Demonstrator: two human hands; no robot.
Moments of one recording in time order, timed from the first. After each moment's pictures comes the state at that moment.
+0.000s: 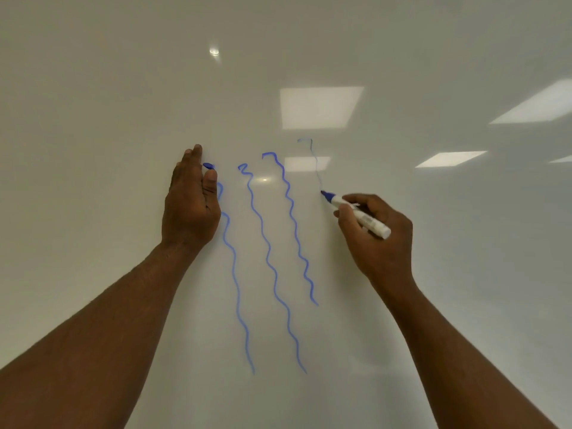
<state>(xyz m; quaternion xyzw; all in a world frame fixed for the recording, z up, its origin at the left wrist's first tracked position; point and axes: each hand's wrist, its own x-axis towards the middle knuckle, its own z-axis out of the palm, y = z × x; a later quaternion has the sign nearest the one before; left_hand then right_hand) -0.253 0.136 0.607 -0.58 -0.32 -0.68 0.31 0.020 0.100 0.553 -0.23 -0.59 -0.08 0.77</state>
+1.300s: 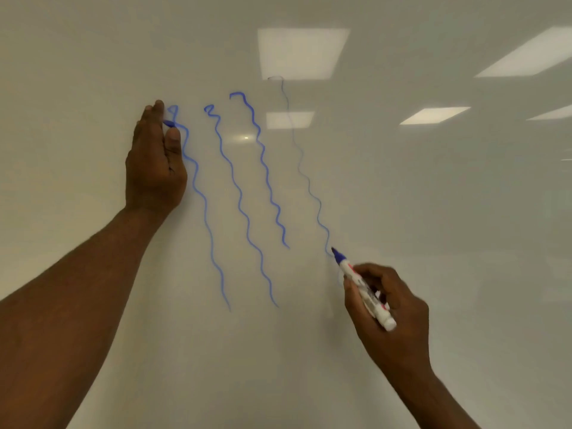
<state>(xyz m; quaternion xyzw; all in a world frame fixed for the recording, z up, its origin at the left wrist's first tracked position) -0.257 0.138 0.585 -0.58 -0.32 -0.67 0.34 0.055 0.049 0.391 -0.36 -0.60 -0.07 0.71</state>
